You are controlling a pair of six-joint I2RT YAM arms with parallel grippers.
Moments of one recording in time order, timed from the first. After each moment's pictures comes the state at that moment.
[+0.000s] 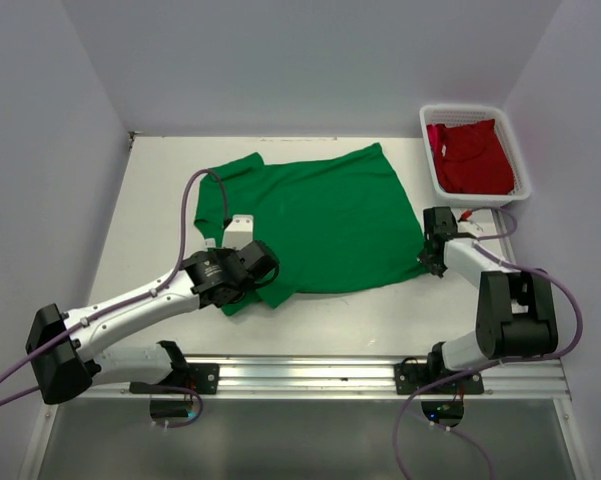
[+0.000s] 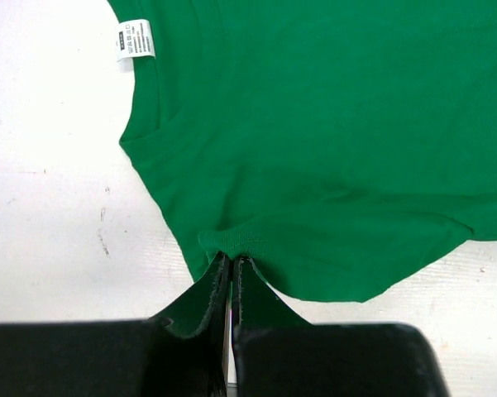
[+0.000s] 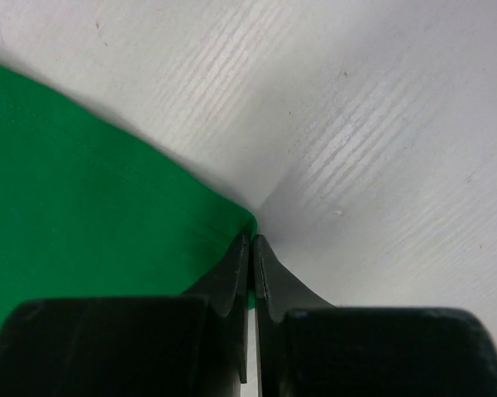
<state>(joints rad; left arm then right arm) -0.95 1.18 0.94 -0.92 -0.68 -0.83 0.04 1.49 0.74 -0.42 0.42 0.86</state>
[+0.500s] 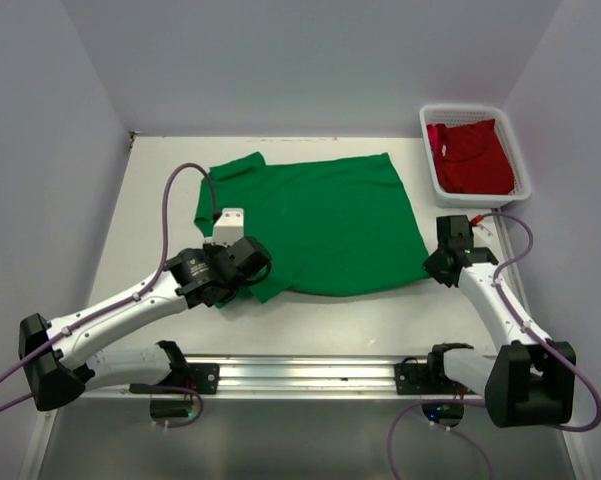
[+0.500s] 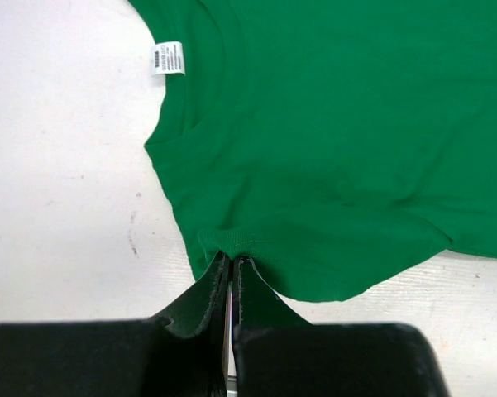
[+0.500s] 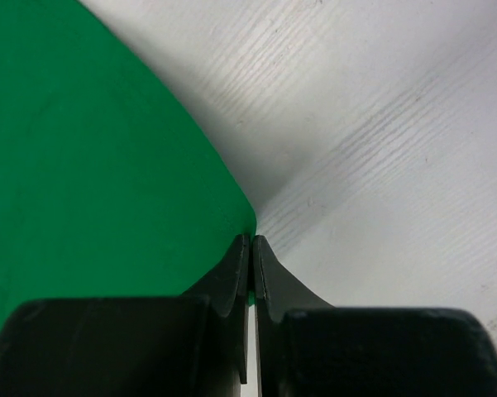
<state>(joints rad) -0.95 1.13 1.00 -1.00 -0.72 -0.83 0.04 1.13 0.69 -0.63 0.31 0.82</state>
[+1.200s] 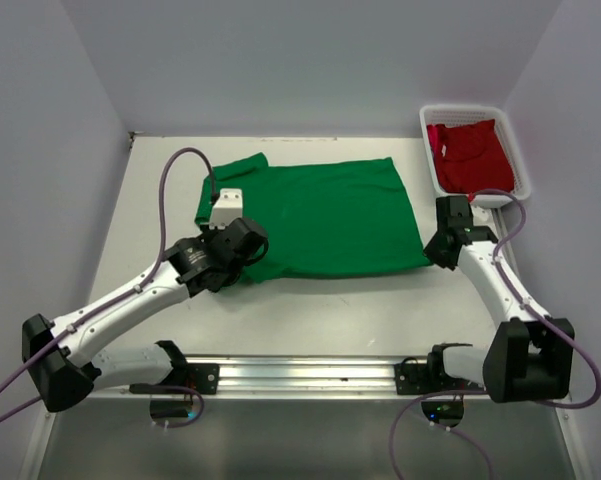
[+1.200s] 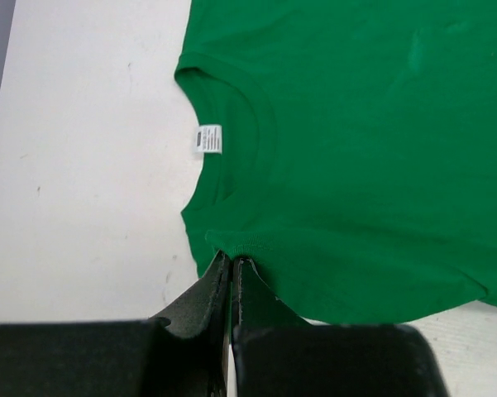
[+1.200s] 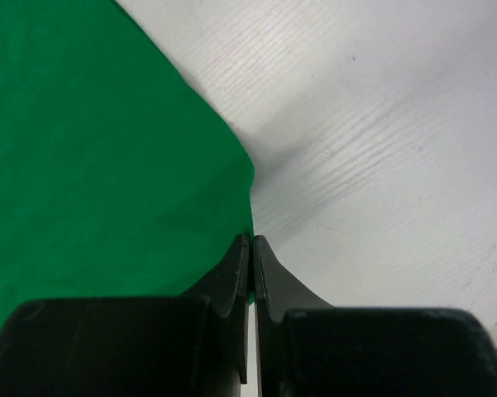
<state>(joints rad) -0.86 1.14 1.05 -0.92 -0.83 -0.66 0.04 1.21 0.85 -0.71 0.30 0.67</state>
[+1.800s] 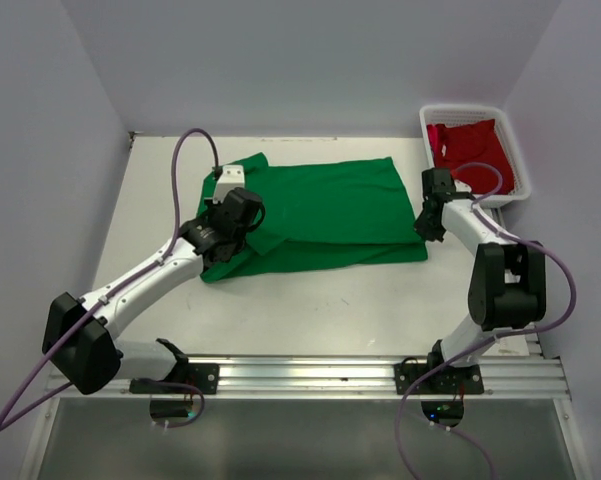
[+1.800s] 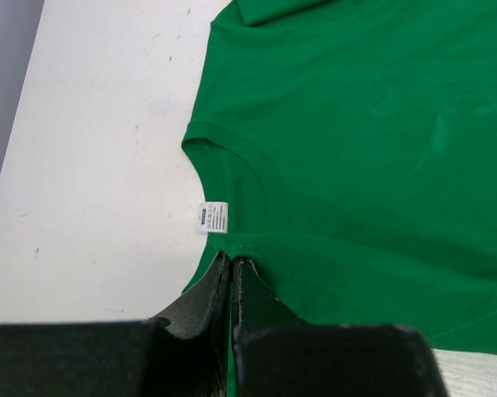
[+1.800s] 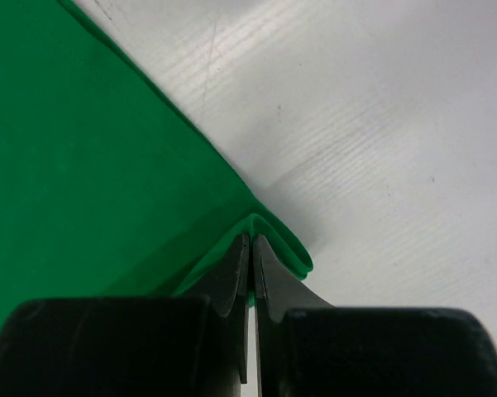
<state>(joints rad) -0.65 1.31 1.05 -0.54 -0.78 -0.40 0.04 1.64 1.10 -0.59 0.32 0.63</state>
